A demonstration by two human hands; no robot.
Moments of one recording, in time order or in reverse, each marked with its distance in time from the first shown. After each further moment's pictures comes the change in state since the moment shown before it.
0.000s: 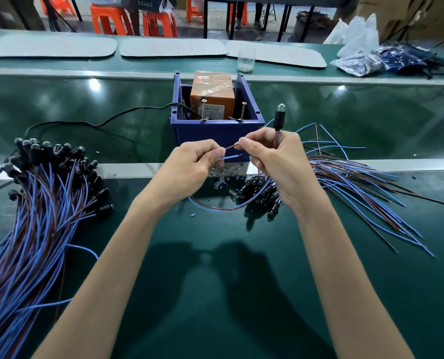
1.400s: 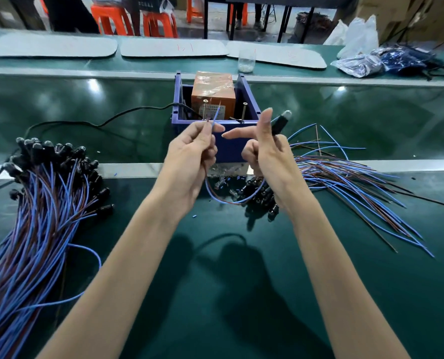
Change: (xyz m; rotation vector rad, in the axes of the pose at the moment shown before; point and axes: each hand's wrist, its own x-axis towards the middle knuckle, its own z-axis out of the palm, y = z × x) left_hand 0.000 0.023 0.014 -0.845 0.225 -0.148; right_hand -0.004 -0.005 0.014 0.006 -0.057 -0.002
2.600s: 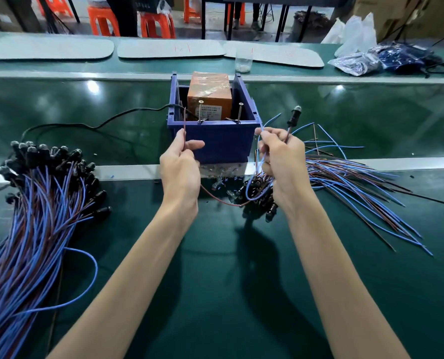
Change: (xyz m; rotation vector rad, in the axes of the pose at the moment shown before) left_hand 0.009 -0.025 -0.003 0.136 0.402 0.047; right_hand 0.013 0.011 -0.010 0.287 0.316 0.123
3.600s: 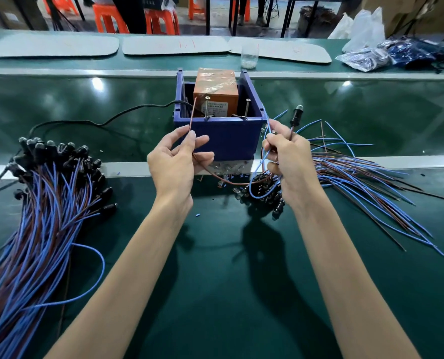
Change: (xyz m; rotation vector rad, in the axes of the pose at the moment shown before) left_hand 0.006 0.001 -0.013 -0.127 0.000 0.018; right_hand 0.011 0.011 -0.007 -0.017 -0.048 0.084
